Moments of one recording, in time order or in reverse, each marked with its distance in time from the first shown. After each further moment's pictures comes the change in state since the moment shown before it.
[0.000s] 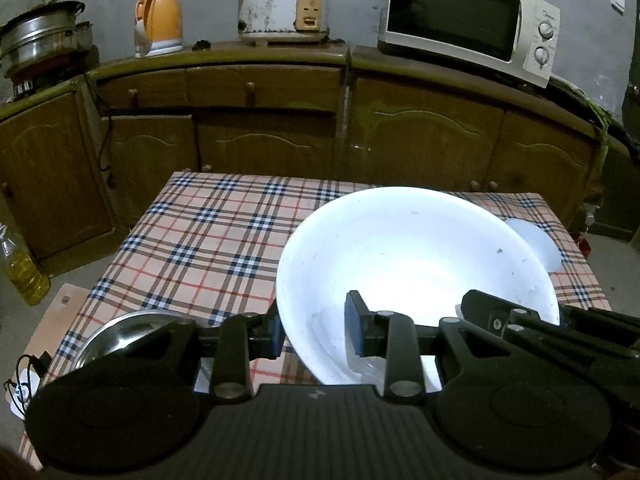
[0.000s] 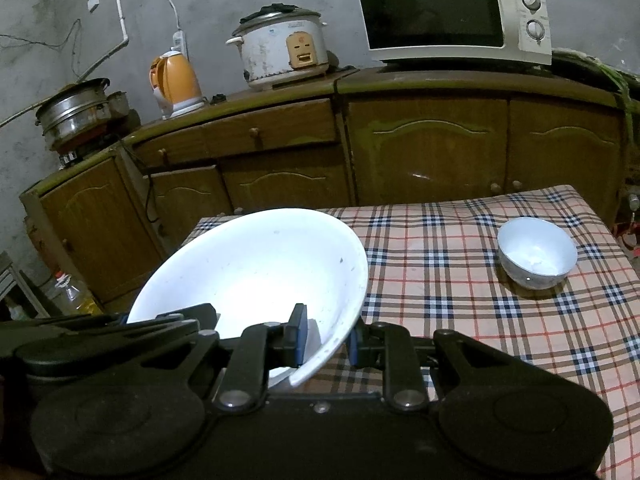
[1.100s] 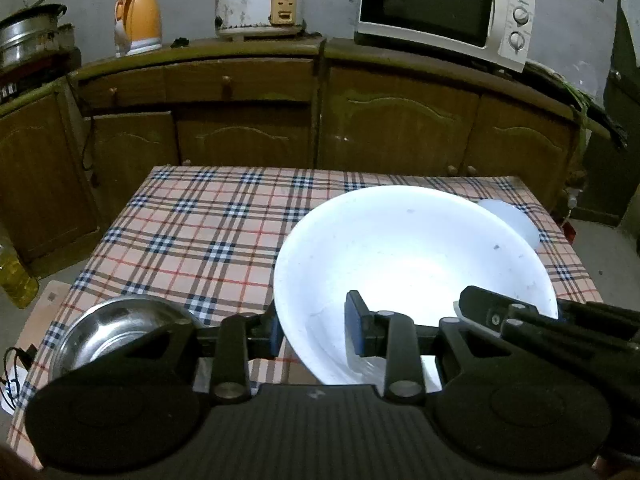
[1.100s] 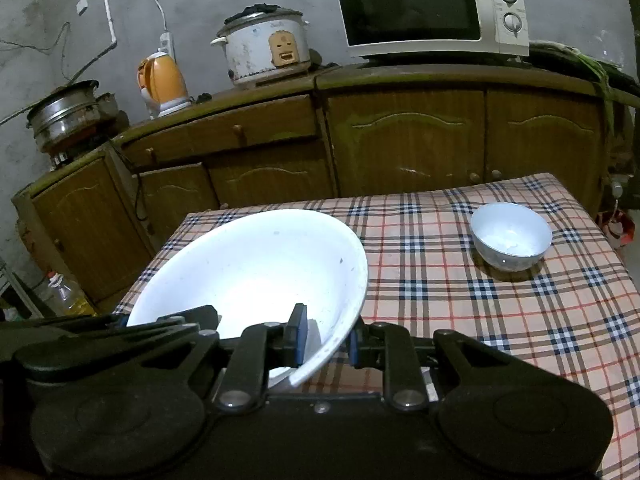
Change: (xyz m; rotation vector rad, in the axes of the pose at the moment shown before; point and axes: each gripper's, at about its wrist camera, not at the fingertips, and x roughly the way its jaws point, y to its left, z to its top) left arm -0.005 -0.017 -0.015 0.030 0.014 -0.041; right arm -0.017 -0.013 -0.014 0.021 0.008 -0.033
